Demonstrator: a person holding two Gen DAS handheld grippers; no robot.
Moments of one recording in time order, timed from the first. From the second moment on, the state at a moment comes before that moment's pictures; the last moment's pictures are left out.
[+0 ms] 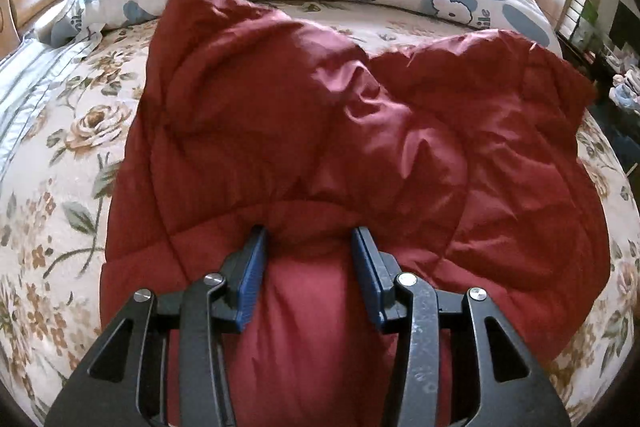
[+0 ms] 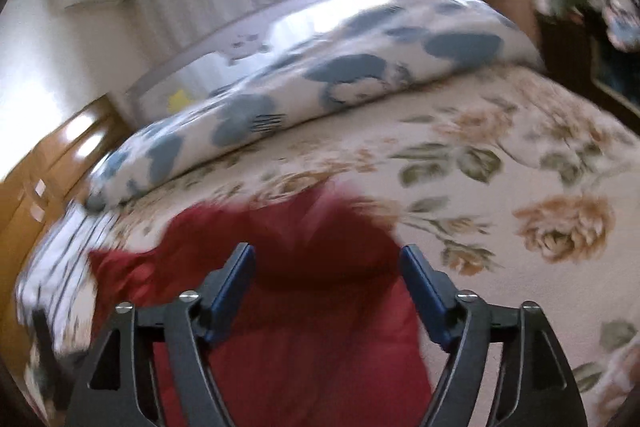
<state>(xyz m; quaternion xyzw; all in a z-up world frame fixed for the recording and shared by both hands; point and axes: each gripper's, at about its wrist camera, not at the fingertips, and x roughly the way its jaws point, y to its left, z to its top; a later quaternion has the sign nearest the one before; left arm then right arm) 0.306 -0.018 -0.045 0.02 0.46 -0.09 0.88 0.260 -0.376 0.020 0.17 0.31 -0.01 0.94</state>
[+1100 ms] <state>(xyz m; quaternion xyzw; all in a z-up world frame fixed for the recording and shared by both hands) 0.327 0.034 -0.031 -0.03 0.46 -0.07 0.88 0.341 -0.350 -0.084 0.16 0.45 0.01 0.88</state>
